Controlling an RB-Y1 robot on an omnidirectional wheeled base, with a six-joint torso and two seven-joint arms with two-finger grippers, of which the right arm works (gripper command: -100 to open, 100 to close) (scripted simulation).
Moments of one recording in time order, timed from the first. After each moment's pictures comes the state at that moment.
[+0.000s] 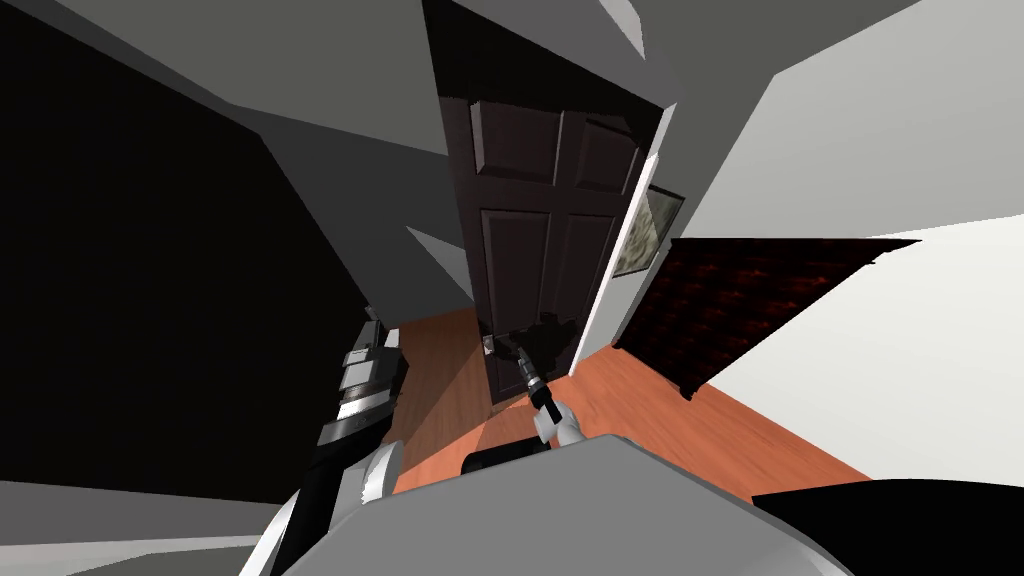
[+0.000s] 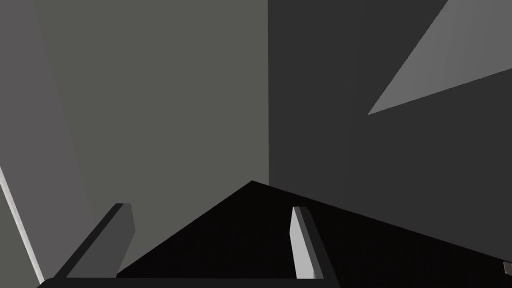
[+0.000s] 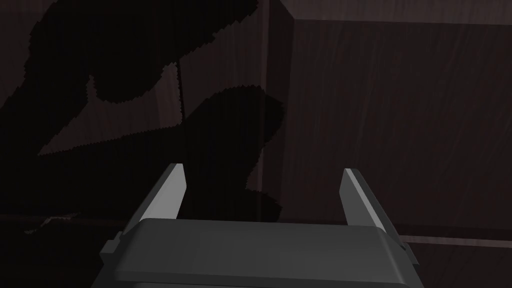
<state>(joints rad) -0.22 0.03 0.14 -0.54 0.04 -0.82 -0.02</state>
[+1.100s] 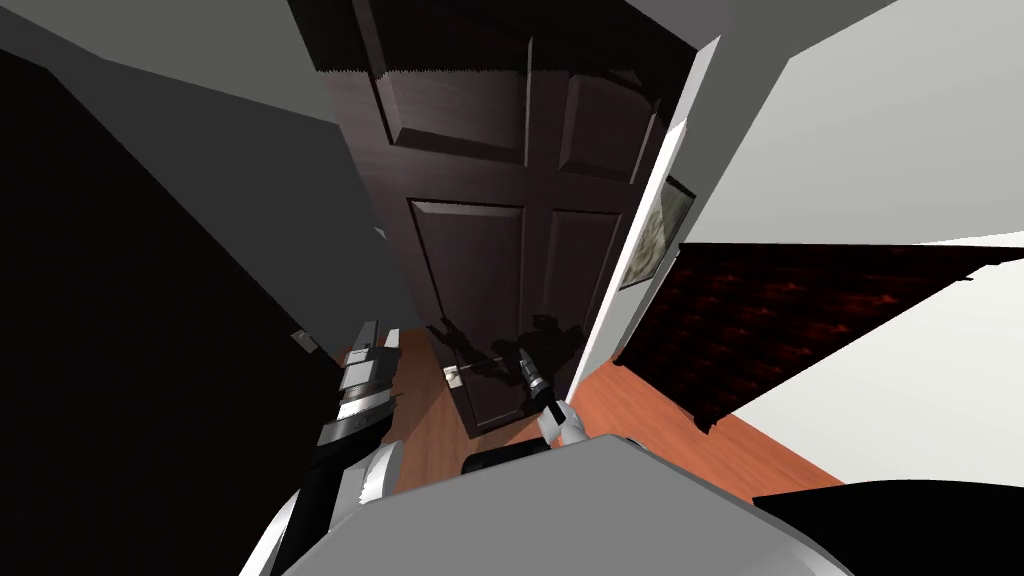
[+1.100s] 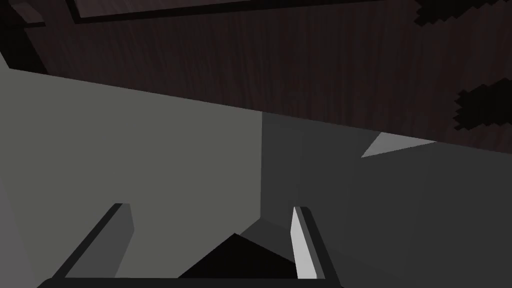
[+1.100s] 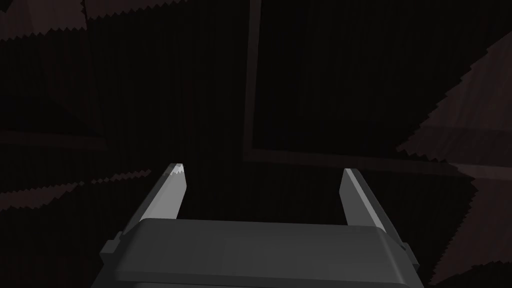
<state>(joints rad) -0.21 0.00 0.16 -0.55 0.05 -0.82 -0.03</state>
